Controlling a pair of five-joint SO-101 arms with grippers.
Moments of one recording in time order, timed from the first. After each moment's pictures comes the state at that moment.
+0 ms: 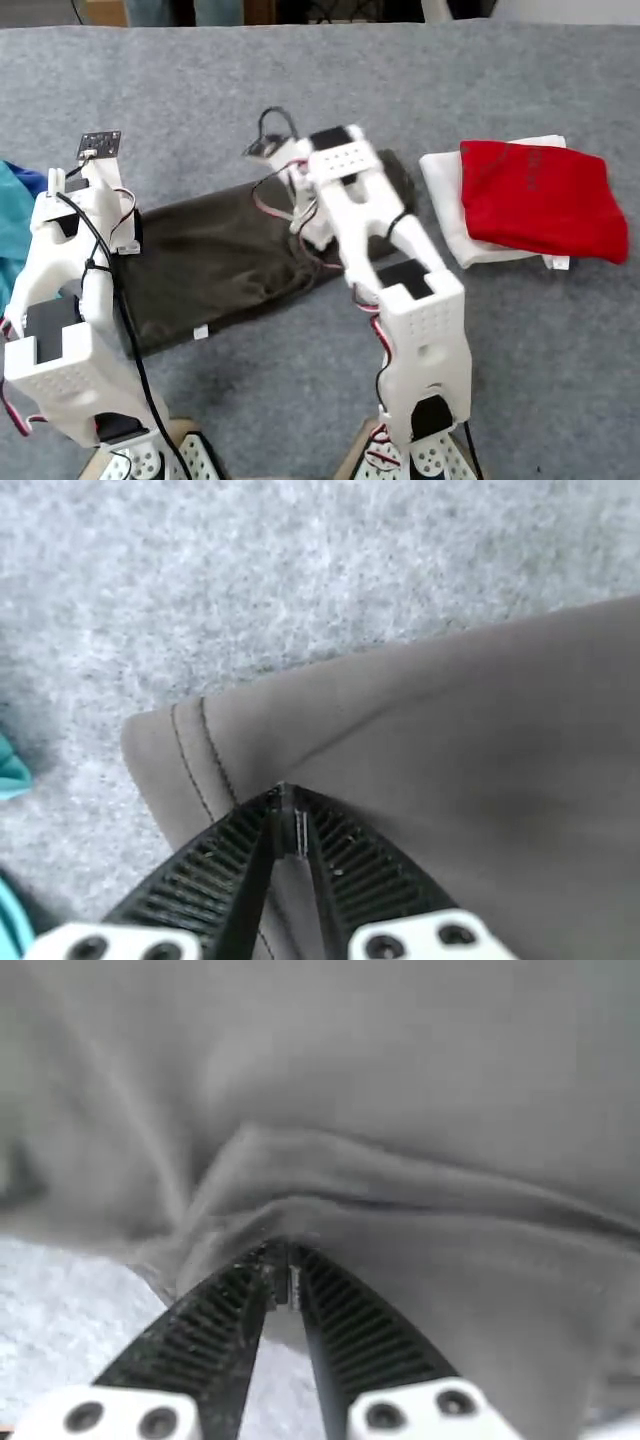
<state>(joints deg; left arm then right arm) -22.5 13.0 21.8 54.1 -11.2 -19.3 33.7 -16.5 87.2 30.5</state>
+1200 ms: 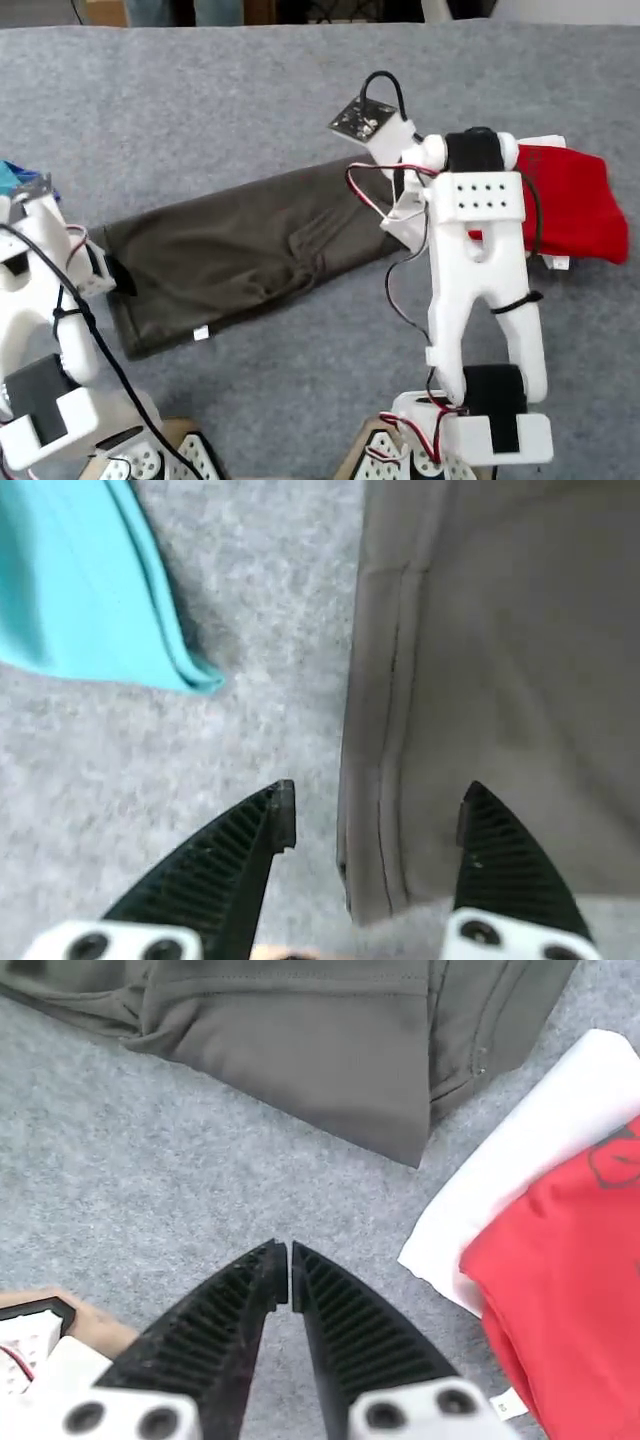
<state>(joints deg) -34.3 -7.3 33.5 73.3 -4.7 -3.1 -9.5 3.6 96.3 44.7</state>
